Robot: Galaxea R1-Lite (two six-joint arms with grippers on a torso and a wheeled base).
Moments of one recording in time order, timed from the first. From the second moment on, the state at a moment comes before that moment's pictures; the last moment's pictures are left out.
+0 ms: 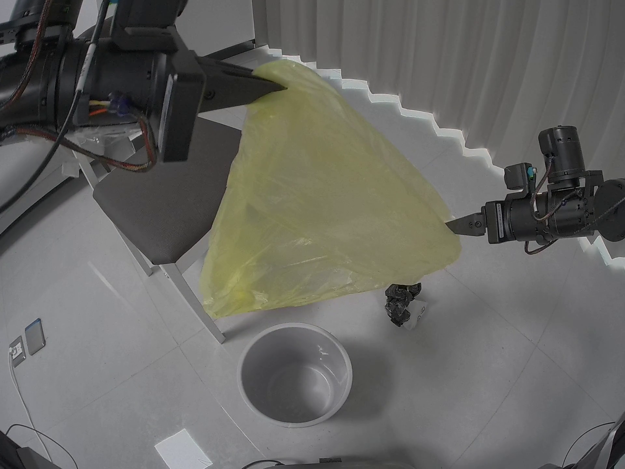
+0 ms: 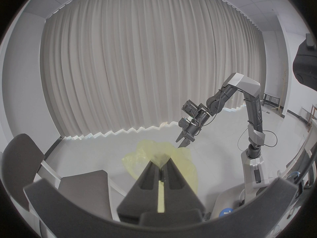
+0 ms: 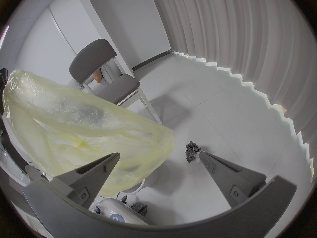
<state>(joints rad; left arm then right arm) -0.63 1.51 -1.66 0.39 -0.33 0.46 0.22 1.73 -1.19 0.04 0.29 0.07</state>
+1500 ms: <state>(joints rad) -0.73 1.54 -1.65 0.28 0.18 0.18 0.25 1.76 -1.15 0.02 0.28 0.11</state>
